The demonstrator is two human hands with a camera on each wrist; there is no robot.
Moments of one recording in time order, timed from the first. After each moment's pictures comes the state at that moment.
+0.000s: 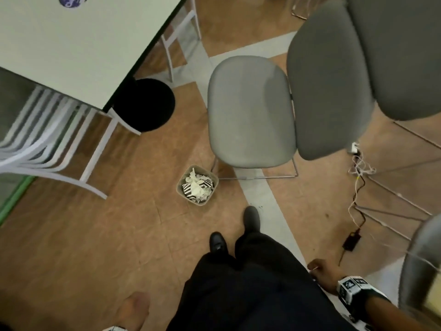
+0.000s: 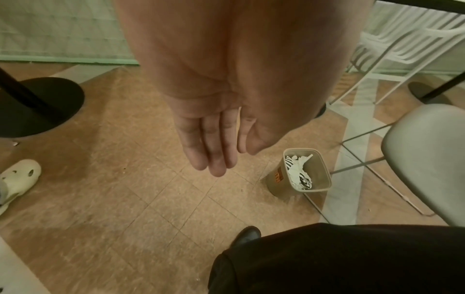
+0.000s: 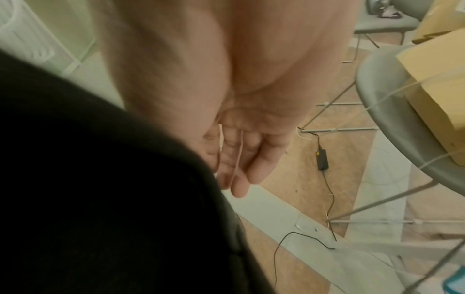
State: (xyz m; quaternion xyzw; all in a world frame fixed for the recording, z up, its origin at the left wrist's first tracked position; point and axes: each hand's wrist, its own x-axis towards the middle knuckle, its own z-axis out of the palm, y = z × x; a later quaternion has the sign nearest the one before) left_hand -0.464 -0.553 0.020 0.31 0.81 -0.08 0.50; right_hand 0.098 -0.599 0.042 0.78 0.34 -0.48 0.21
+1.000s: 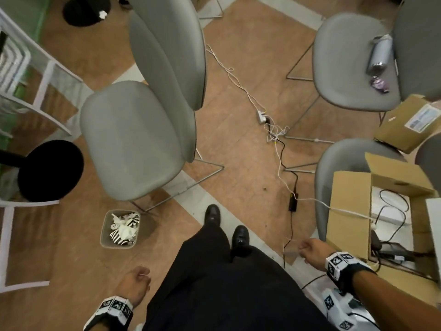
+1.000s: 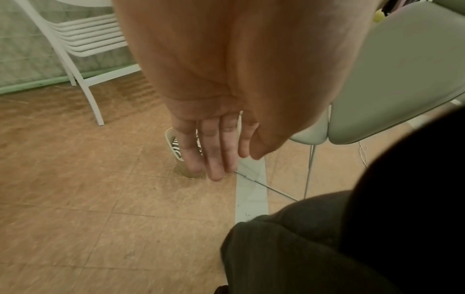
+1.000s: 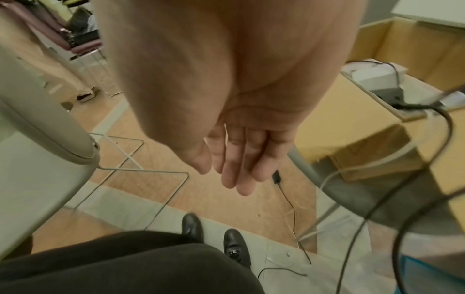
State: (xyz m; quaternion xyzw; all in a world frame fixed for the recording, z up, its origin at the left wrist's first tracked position) left_hand -0.104 -0.481 0.049 0.51 0.70 -0.15 0.47; right_hand 0.356 -0.756 0.067 0.81 0.23 -0.53 0.07
